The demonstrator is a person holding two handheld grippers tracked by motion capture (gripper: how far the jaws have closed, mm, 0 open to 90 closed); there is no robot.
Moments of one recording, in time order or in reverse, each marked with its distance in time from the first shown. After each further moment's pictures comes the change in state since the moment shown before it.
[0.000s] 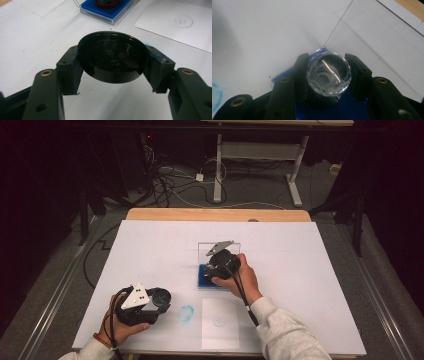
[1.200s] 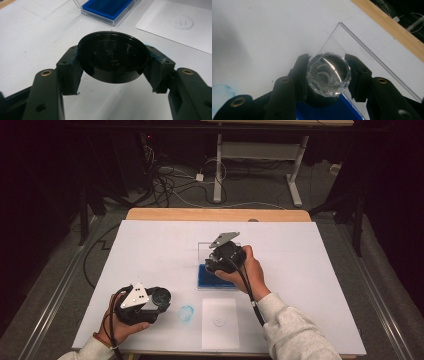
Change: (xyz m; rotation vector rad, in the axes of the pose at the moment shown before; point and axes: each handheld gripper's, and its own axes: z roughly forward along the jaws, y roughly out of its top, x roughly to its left) left arm 0.001 0.002 -0.001 -0.005 0.000 0.002; right arm -0.004 0.021 -0.043 -0.053 -0.033 -0.032
